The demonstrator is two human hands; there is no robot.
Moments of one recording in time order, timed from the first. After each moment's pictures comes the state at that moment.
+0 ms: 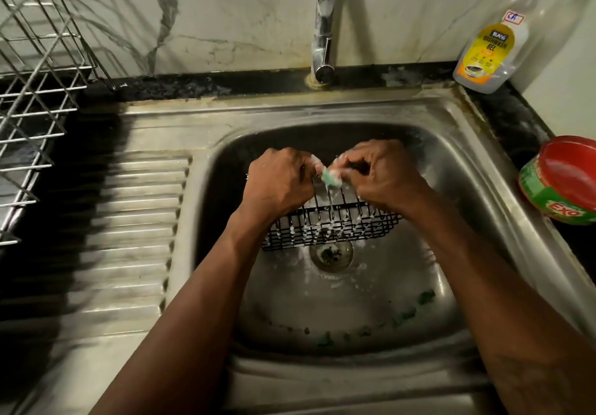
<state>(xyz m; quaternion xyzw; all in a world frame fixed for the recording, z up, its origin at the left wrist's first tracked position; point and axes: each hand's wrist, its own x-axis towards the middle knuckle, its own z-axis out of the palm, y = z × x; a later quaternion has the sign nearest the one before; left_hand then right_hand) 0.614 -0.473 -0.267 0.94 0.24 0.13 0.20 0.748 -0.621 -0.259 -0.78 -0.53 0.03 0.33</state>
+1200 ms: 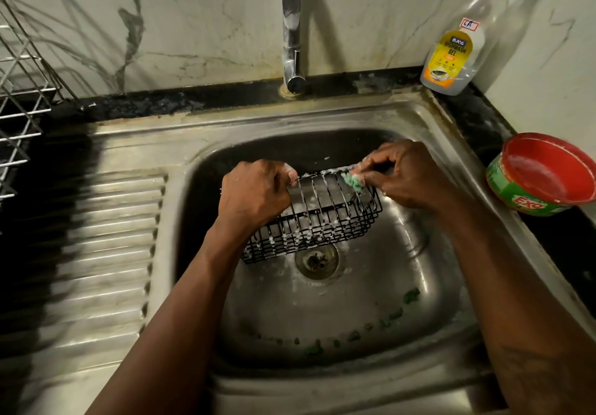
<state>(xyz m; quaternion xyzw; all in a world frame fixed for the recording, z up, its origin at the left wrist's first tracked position) 0.614 -0.470 -0.266 0.94 0.26 0.13 0.19 0.791 -0.671 -0.255 -0.82 -0.43 0.11 0.37</state>
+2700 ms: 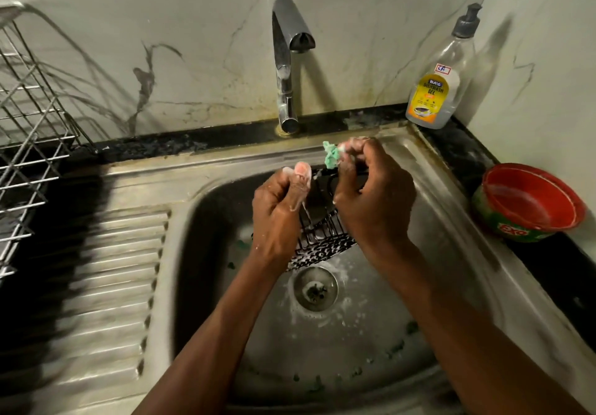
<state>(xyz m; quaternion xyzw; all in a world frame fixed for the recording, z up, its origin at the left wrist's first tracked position) 0.633 -0.520 -0.248 0.66 0.15 0.35 0.65 0.721 -0.627 -0.220 -0.80 -0.32 -0.26 0.44</state>
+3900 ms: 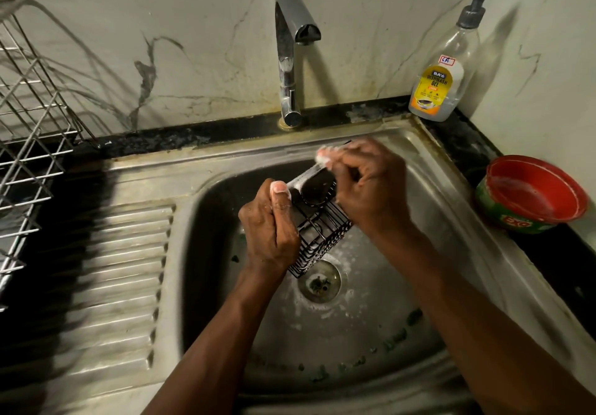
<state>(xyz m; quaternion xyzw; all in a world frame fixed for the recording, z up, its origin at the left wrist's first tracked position) 0.614 -0.521 -0.267 0.76 0.18 0.50 0.38 0.728 -0.623 -0.220 -0.76 -0.42 -0.23 0.45</state>
